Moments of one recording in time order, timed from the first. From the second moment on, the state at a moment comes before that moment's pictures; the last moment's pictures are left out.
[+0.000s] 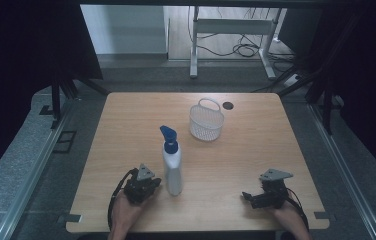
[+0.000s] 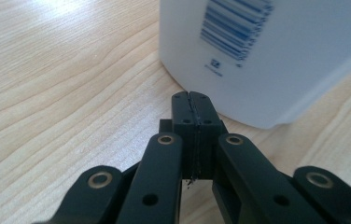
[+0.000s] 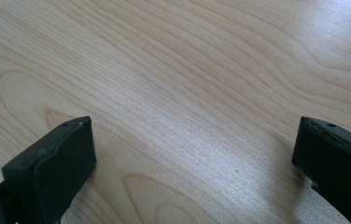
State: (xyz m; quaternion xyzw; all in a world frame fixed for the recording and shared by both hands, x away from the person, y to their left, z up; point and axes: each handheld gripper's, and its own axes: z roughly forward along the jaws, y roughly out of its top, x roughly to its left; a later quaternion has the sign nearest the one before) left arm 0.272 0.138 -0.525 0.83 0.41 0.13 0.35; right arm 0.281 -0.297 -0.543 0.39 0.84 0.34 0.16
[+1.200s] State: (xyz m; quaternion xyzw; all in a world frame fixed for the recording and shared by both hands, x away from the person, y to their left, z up) left arm 0.291 0.107 -0.532 0.84 0.39 0.11 0.36; right arm 0.282 -0.297 -0.543 0.39 0.84 0.34 0.16
